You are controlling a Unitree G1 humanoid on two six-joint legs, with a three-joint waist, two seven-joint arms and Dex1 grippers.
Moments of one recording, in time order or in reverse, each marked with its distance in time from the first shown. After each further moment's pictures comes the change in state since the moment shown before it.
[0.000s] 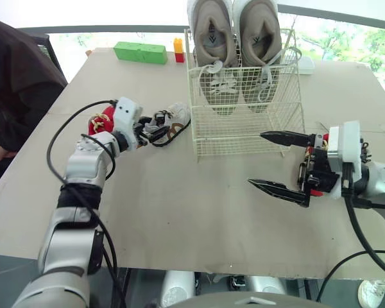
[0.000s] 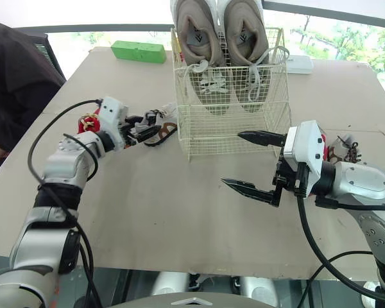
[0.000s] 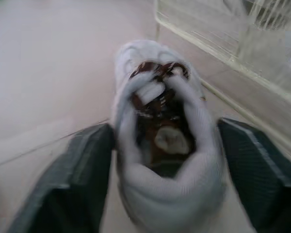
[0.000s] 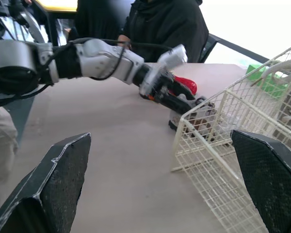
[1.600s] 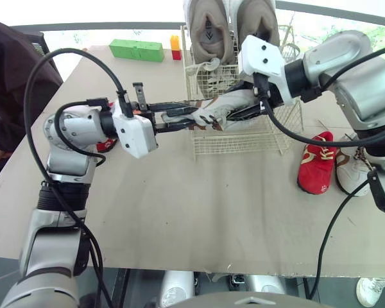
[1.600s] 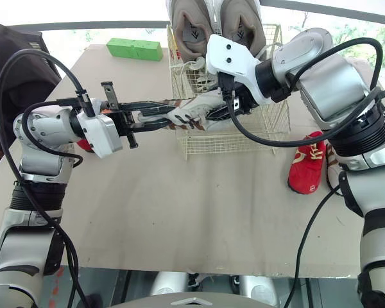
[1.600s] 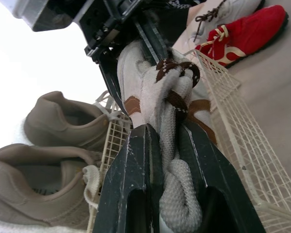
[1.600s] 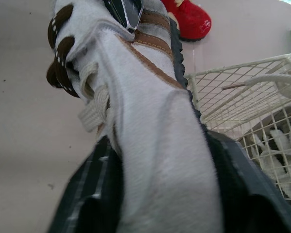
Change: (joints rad) left arm 0.055 0.104 -0.020 -0.499 0.017 -0.898 -0.381; right arm -1.047 0.082 0.605 0.796 -0.521 0.074 0.473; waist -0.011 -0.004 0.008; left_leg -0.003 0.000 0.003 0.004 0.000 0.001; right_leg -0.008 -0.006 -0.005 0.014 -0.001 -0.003
